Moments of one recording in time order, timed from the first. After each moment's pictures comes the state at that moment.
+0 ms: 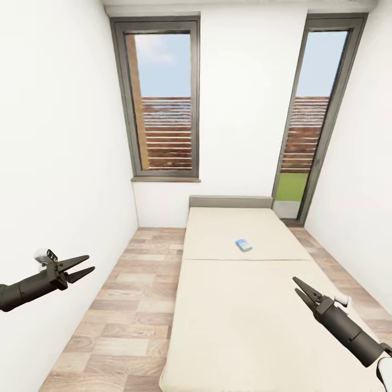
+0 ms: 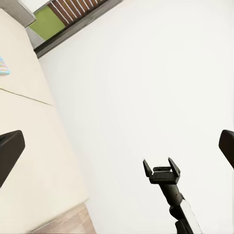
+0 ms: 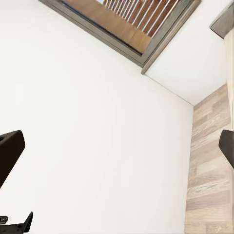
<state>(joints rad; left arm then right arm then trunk) -0.41 0.59 0.12 -1.12 1.00 0.97 -1.01 -0.09 -0.10 -0.51 -1.51 -0.86 0.77 0.69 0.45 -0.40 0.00</state>
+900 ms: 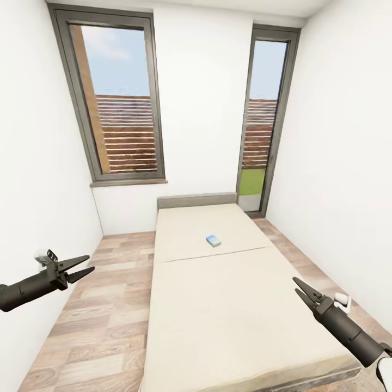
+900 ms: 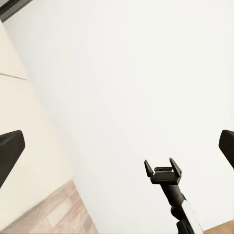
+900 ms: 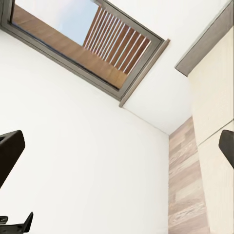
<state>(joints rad) -0.41 0.59 0.12 -1.12 1.00 0.97 -1.00 -0.09 -0.10 -0.51 -1.51 -0.86 0.77 0.69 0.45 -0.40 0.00</state>
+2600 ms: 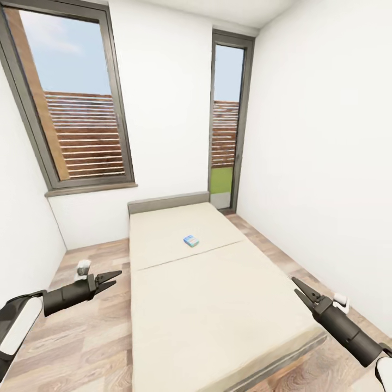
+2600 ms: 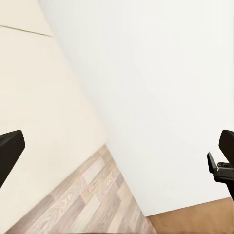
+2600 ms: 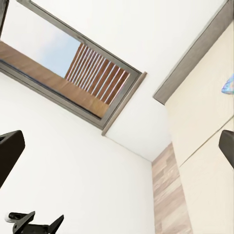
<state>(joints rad) -0.43 0.40 0.13 -1.10 0.73 0.91 -0.84 -0.09 -0.09 -0.51 -1.51 -0.86 0.77 0.68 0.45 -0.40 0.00</state>
